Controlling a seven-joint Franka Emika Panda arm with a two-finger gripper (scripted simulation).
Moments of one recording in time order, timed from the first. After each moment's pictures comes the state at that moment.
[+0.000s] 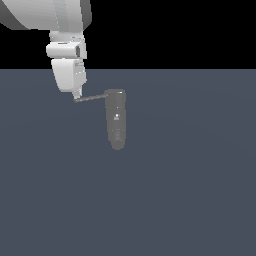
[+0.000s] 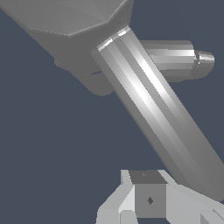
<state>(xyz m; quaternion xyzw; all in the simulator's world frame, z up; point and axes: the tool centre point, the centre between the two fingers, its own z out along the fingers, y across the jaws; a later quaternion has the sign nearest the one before) 0.019 0.162 0.200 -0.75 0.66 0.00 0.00</state>
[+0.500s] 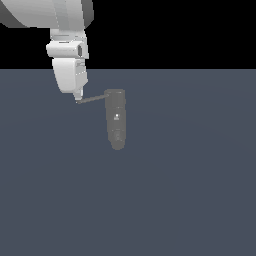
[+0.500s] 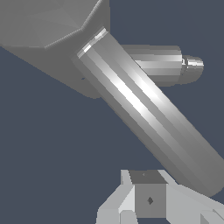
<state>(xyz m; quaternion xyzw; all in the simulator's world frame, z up) 0.003 0.153 0.200 -0.75 0.66 0.00 0.00</state>
